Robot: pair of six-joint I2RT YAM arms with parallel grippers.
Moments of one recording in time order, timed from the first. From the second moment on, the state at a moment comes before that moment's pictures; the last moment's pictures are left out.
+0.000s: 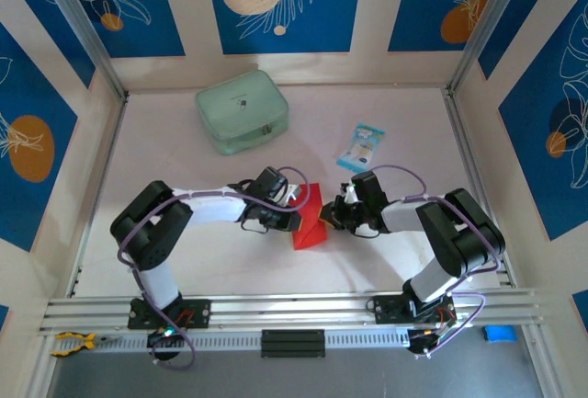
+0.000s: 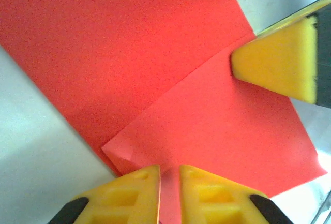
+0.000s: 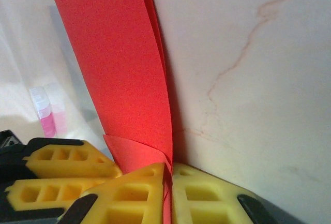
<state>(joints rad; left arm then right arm) -0.77 1.75 0.91 -0.19 0.42 -0.51 0.42 1.58 0.48 0.20 -0.60 0.96</state>
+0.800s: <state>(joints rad) -0.73 1.28 0.72 -0.28 0.09 -0.49 0.59 1.23 0.77 -0.47 -0.17 0.73</state>
